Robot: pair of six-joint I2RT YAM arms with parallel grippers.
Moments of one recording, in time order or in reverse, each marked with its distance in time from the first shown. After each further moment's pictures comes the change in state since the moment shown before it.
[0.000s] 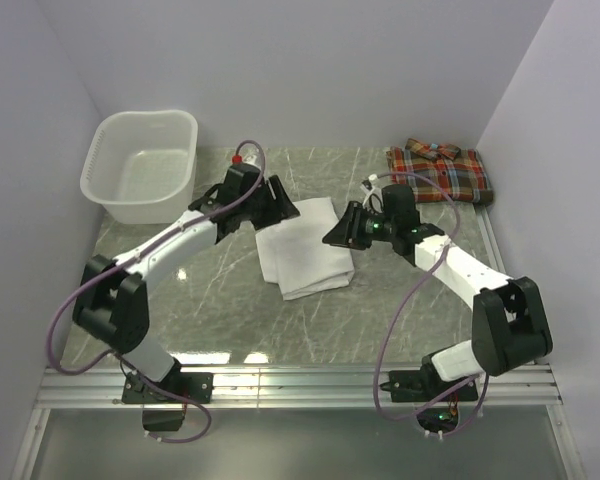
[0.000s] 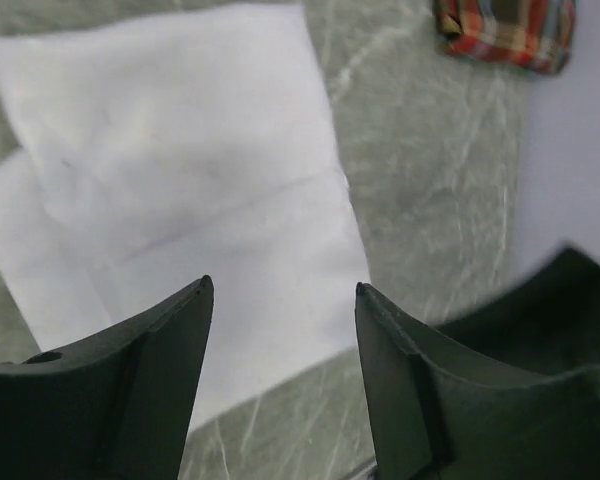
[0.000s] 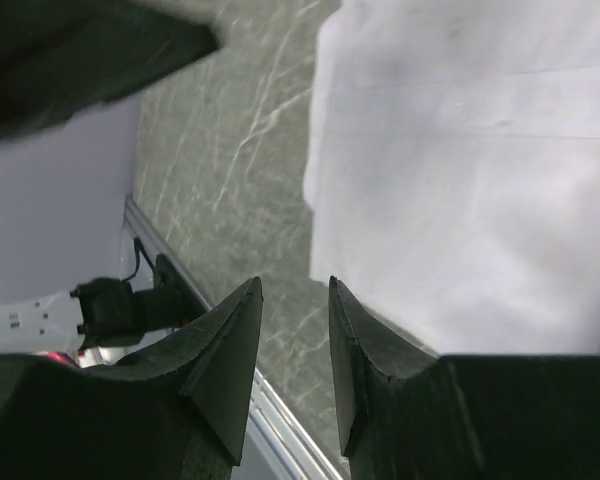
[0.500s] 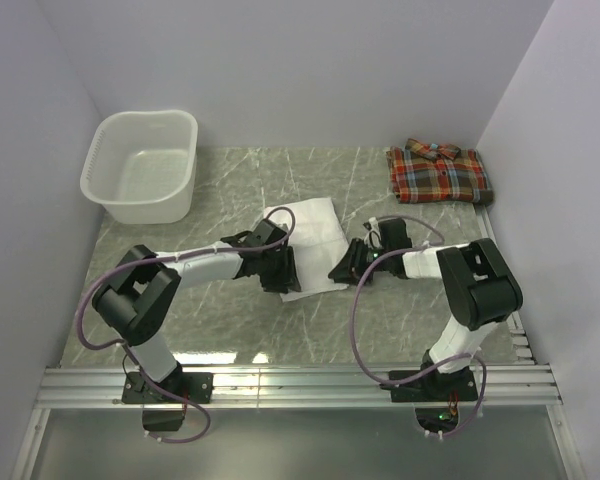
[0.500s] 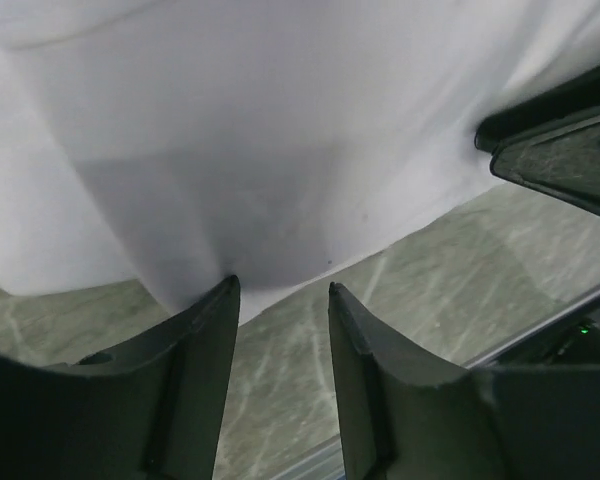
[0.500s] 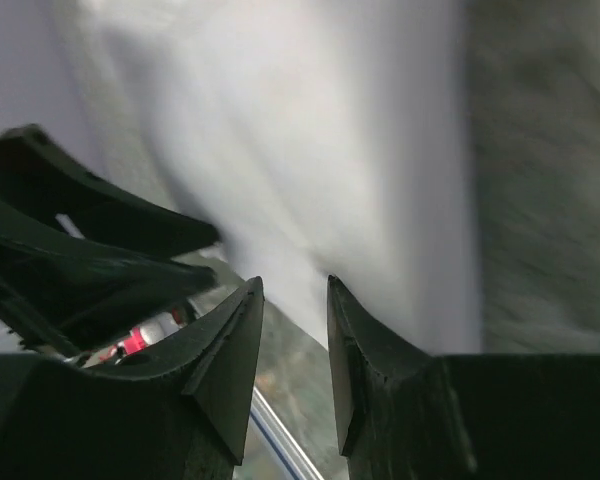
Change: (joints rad) left arm -0.206 0.043 -0.297 -0.007 0.069 0.008; right arm -0.103 0.277 -0.193 0.222 -0.116 0.082
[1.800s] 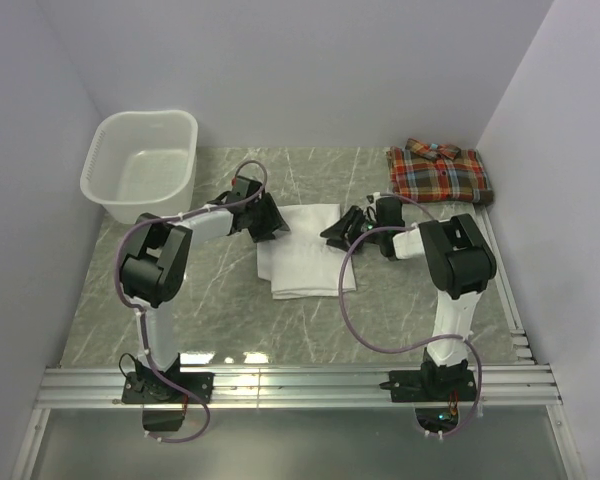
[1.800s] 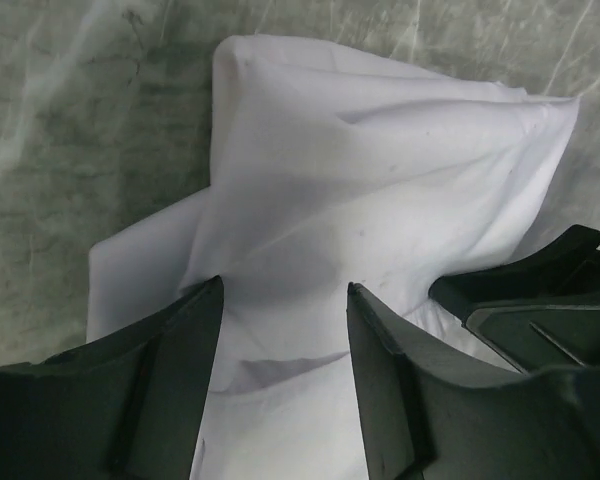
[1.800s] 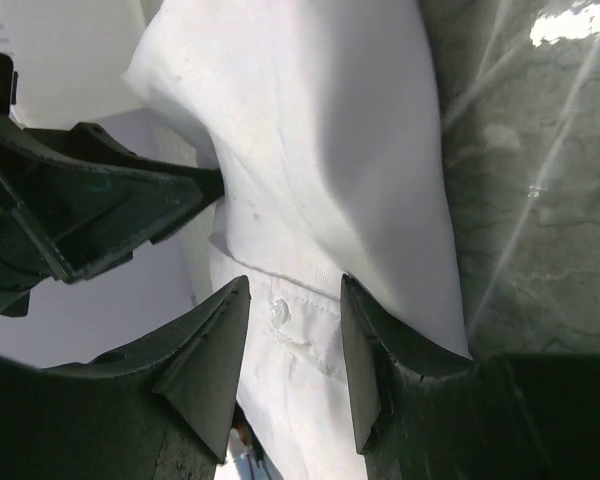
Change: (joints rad) left arm 0.283 0.273 0.281 0.122 -0.018 -0.057; right arm -0.040 0.300 0.188 0.354 0.056 0.271
